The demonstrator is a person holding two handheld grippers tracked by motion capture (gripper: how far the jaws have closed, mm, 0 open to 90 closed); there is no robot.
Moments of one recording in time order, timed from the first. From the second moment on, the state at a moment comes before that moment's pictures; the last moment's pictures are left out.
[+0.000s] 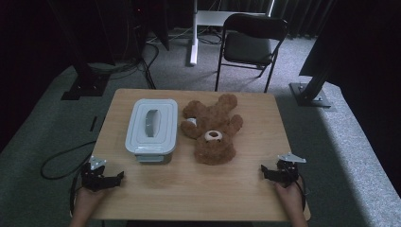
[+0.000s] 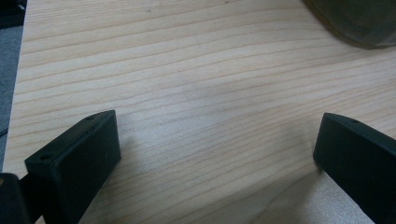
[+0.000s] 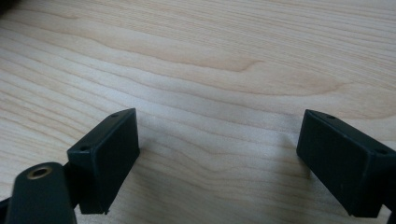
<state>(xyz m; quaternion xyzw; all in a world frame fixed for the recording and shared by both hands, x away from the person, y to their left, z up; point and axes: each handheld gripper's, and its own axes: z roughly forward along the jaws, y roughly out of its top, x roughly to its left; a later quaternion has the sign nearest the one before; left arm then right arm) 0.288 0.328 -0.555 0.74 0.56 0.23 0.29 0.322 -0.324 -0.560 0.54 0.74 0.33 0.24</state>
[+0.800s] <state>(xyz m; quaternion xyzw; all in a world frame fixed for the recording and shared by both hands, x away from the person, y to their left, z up) 0.289 0.328 -0.556 0.74 0.56 0.23 0.29 0.353 -0.293 -0.533 0.52 0.76 0.35 0.19</state>
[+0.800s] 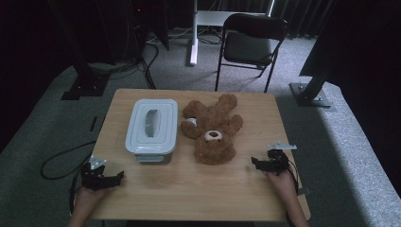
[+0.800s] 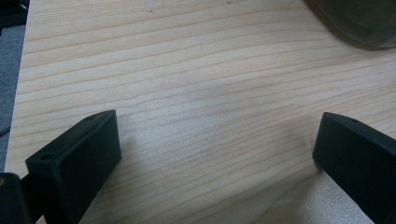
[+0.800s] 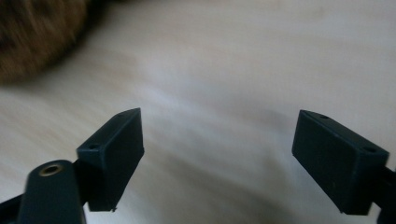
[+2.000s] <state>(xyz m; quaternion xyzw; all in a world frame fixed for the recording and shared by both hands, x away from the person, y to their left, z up) 0.290 0.327 -0.556 0.74 0.56 0.23 0.29 0.496 -0.226 -0.476 0.53 0.74 0.38 0.17</state>
